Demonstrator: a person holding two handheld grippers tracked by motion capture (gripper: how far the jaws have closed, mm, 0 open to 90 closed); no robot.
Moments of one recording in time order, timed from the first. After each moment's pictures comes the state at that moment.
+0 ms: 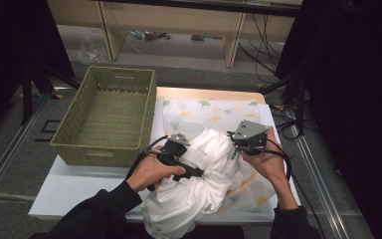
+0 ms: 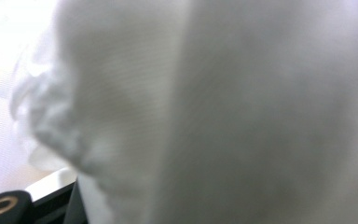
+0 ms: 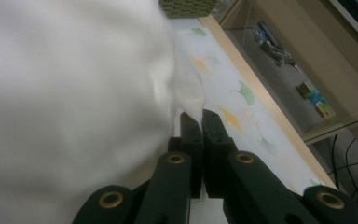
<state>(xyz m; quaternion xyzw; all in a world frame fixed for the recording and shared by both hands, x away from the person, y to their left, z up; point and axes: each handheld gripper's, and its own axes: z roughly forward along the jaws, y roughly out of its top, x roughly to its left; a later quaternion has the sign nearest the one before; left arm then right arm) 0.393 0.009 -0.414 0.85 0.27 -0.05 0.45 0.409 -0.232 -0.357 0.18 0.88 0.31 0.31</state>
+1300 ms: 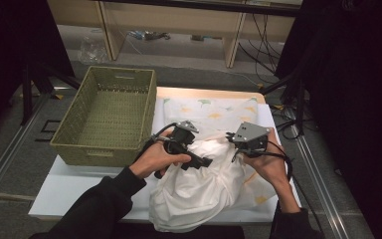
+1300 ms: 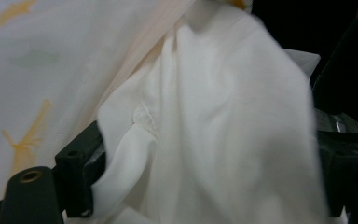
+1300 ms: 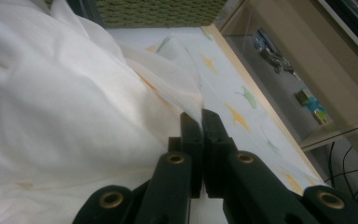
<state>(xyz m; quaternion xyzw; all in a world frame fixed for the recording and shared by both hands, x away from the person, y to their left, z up) 0.406 0.012 -0.370 0.85 0.27 0.00 0.45 0.398 -0.230 -0.349 0.16 0.88 0.32 0.32</state>
